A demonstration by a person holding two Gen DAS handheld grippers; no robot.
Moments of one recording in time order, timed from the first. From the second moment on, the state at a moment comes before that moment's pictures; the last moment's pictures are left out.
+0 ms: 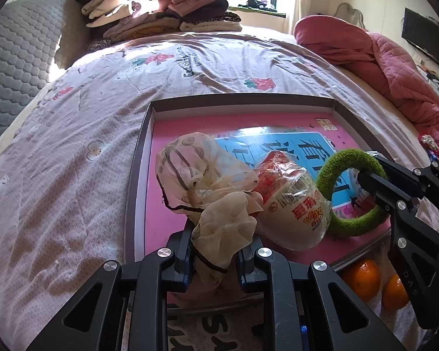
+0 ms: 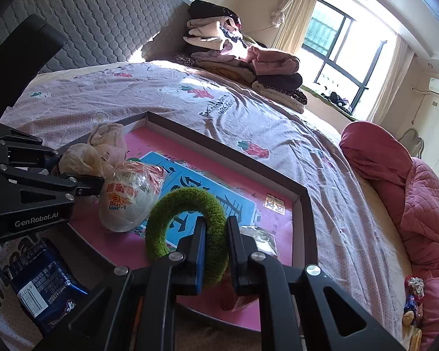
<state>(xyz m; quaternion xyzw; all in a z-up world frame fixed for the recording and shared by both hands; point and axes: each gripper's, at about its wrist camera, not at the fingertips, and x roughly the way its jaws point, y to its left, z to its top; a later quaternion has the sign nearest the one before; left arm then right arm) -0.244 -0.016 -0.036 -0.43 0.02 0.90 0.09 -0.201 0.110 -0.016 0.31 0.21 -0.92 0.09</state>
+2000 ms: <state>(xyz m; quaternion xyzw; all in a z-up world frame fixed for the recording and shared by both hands) -0.232 -0.028 0.000 -0.41 -0.03 0.90 0.10 -0.199 0.145 0.019 0.31 0.12 -0.94 0.08</state>
